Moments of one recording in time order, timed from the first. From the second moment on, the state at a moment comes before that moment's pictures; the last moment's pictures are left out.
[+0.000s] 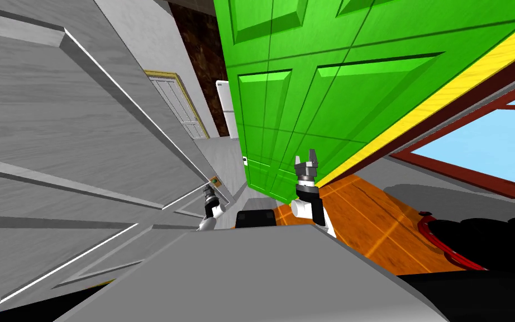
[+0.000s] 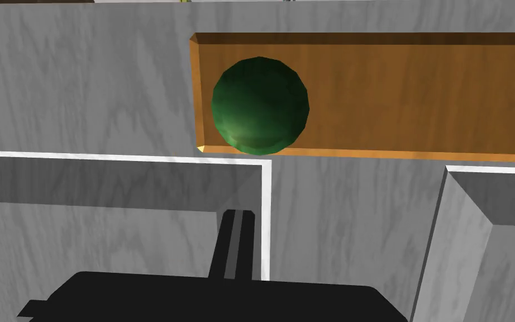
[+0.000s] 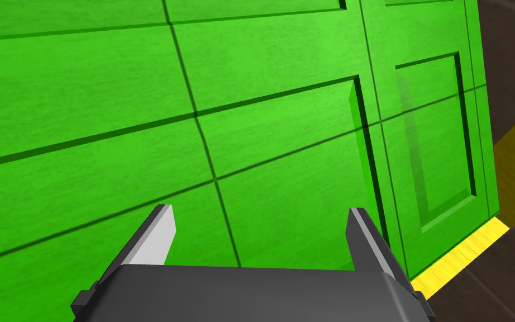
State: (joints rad) arm -0.11 0.03 0.41 -0.67 0.32 -0.91 -0.28
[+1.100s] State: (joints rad) arm -0.14 0.02 0.50 -0.68 0.40 -0.87 -0.37
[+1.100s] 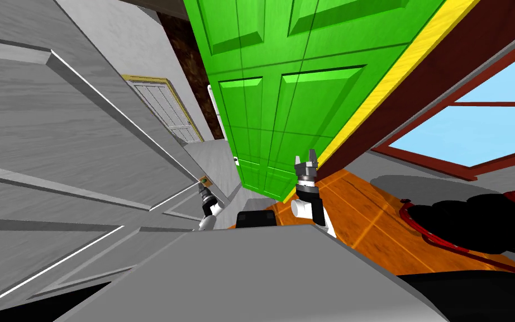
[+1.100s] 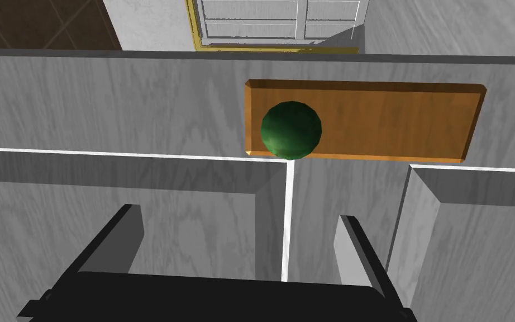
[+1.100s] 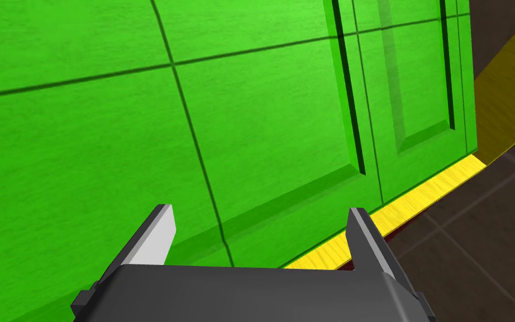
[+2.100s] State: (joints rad) arm -0.16 -0.03 0.57 -0.64 0.45 -0.95 -0.43
